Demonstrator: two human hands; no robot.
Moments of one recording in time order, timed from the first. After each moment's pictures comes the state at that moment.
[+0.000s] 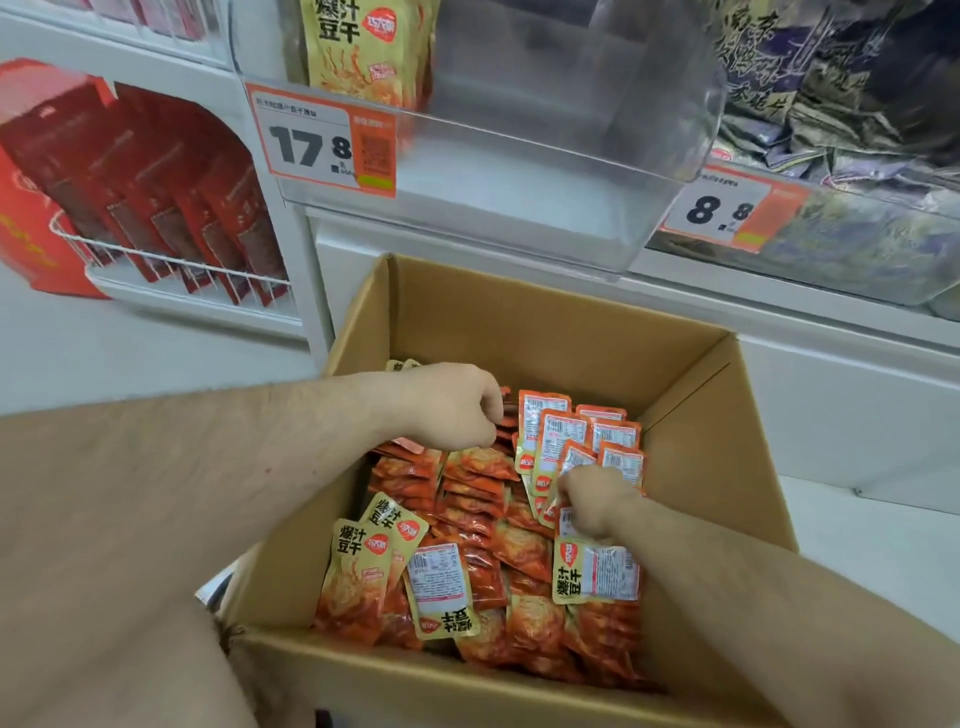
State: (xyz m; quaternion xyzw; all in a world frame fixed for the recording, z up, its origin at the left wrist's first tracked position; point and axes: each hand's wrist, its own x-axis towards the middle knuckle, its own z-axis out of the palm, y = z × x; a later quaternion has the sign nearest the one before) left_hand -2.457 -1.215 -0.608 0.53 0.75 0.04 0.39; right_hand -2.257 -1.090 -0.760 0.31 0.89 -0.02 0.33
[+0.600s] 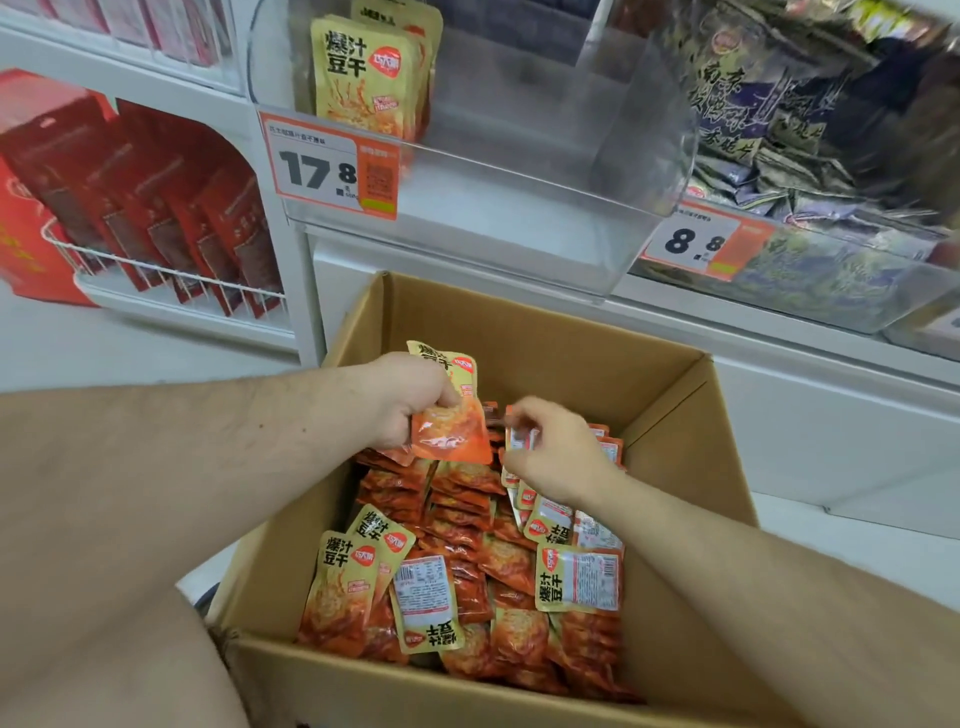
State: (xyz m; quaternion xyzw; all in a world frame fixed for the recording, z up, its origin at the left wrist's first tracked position) left_hand -2.468 -1.217 -0.615 0.07 0.70 0.43 0.57; right_hand -2.301 -1.128 -0.661 0.36 0.88 -0.31 -0.03
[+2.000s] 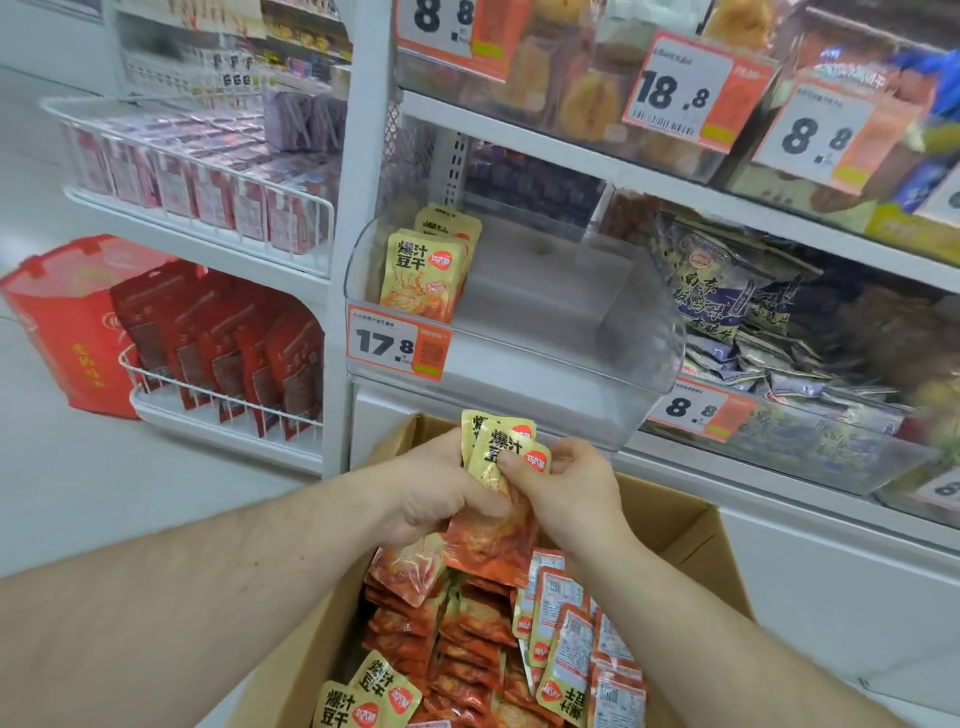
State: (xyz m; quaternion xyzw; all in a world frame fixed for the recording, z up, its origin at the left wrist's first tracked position) left_hand -2.486 -1.237 -0.554 0.33 0.55 0.53 0.56; right_hand -2.369 -1.145 -0.560 0.50 0.69 -0.46 -0.26
